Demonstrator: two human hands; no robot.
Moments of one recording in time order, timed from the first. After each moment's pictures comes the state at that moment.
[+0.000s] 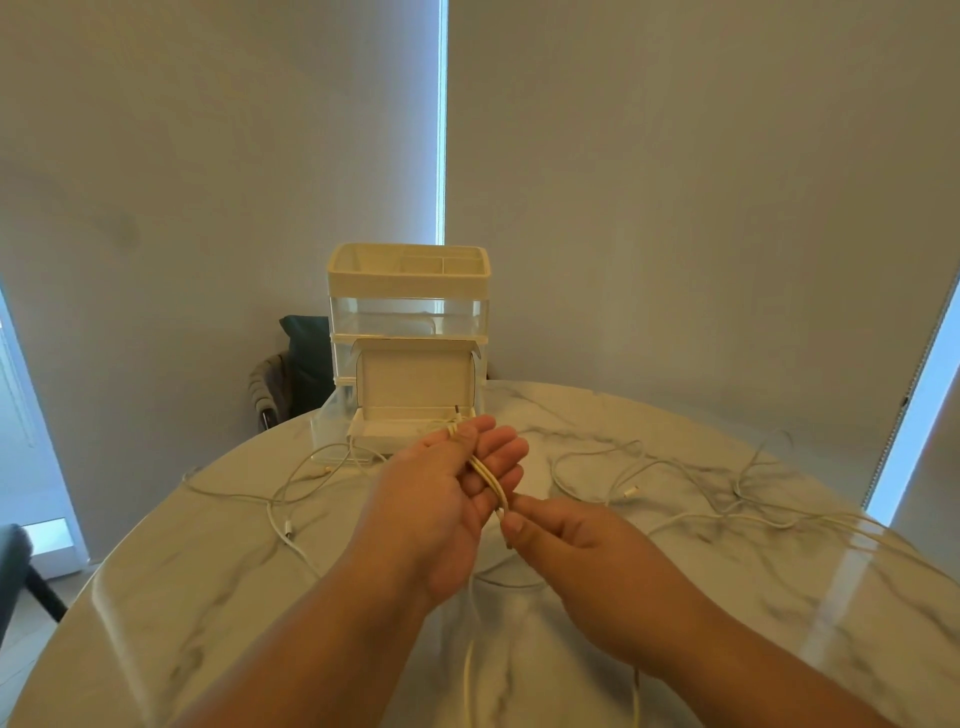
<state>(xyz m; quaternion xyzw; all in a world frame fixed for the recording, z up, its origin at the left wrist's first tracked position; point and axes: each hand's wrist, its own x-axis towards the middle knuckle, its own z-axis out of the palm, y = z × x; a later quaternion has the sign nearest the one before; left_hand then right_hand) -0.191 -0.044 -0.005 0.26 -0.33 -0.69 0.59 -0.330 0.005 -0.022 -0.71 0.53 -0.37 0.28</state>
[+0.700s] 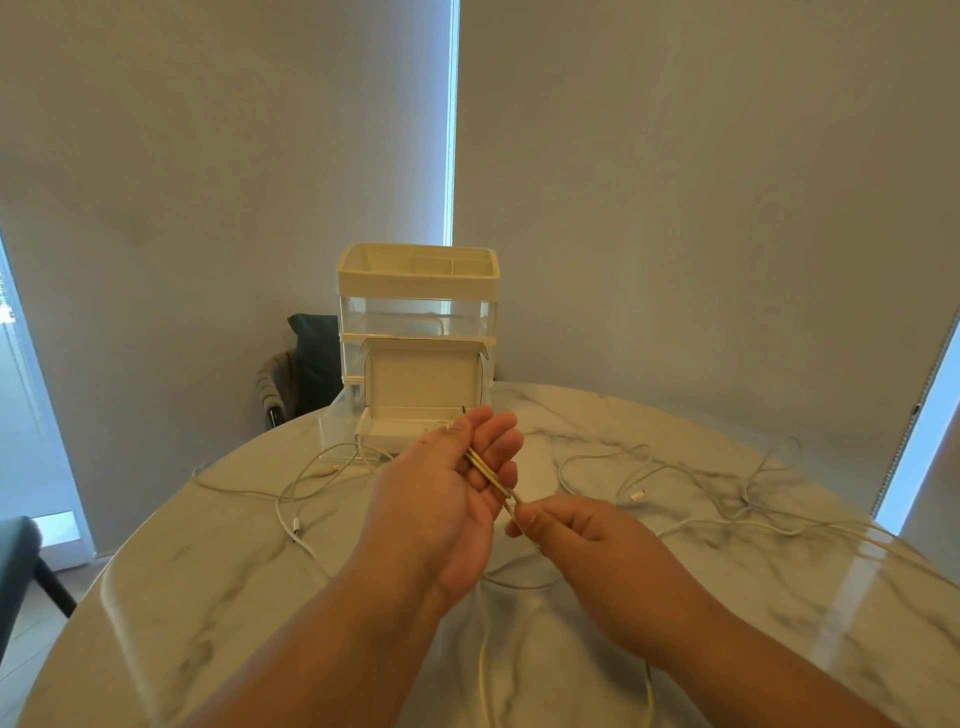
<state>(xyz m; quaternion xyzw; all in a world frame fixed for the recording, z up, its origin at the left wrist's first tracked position) -0.191 -0.043 -0.004 0.23 -0.28 -0.70 0.62 -0.330 -0.002 -0.026 -0.66 0.59 -0.38 0.26</state>
